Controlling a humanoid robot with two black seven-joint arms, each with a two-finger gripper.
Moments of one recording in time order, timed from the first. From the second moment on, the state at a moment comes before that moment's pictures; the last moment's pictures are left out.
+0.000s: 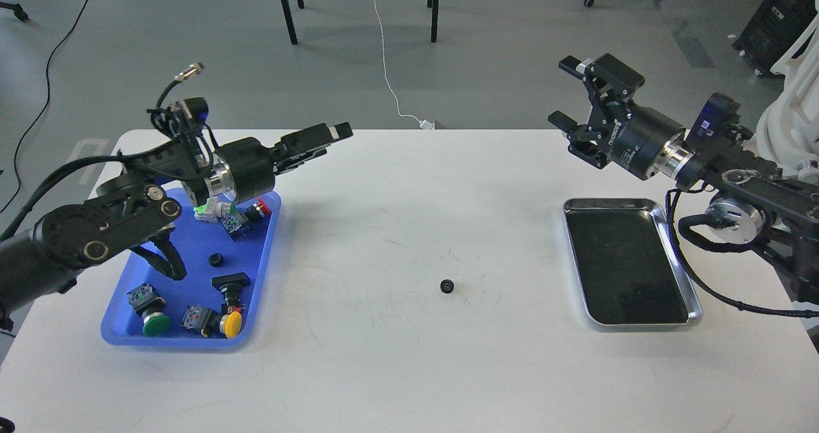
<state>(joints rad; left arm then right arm) -0.77 0.52 -0.45 -0.95 0.79 -0.24 -0.49 0.96 -0.60 0.15 0.99 -0.51 0.33 0.49</state>
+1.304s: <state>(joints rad) -0.49 0.46 -0.95 -1.02 0.55 -0.28 -0.47 1.40 0.00 -0.80 0.89 -1.34 0.04 0.49</state>
